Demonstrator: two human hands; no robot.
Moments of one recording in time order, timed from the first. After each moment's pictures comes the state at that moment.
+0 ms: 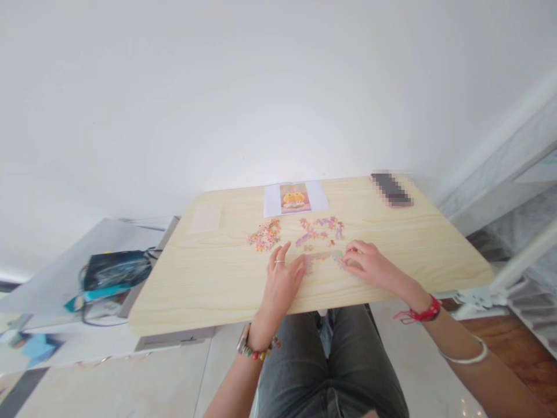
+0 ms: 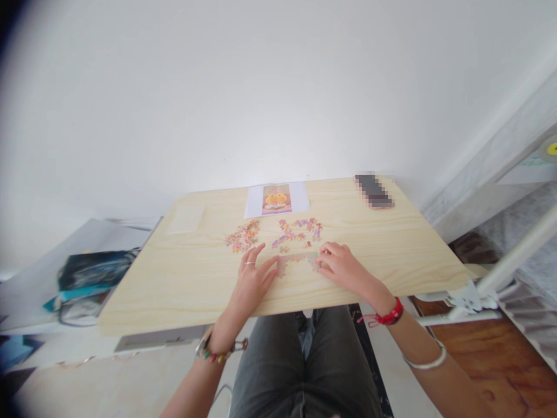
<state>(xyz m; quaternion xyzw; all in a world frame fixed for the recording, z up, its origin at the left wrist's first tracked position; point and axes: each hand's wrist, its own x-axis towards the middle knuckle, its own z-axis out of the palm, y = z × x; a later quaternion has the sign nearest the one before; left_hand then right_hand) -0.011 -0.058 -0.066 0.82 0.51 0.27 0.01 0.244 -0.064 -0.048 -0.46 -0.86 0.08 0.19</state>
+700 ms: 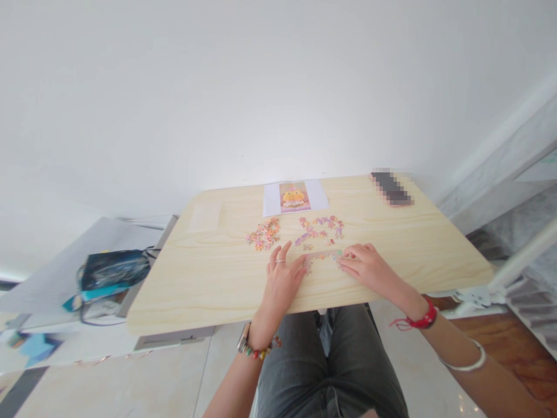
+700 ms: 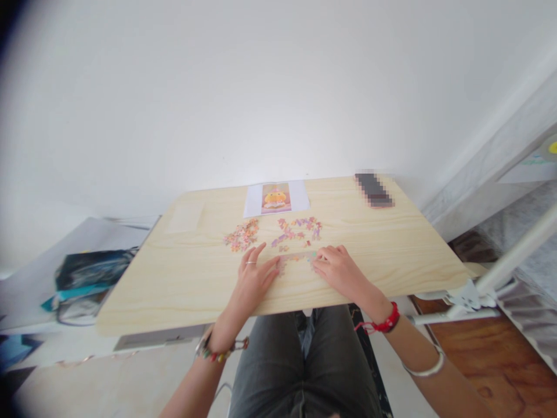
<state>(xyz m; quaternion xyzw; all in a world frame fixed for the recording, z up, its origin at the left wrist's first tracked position) -0.009 -0.059 -0.069 0.81 0.53 0.24 0.02 0.230 -0.074 -0.048 -0.45 -0.87 -0.03 0.21</state>
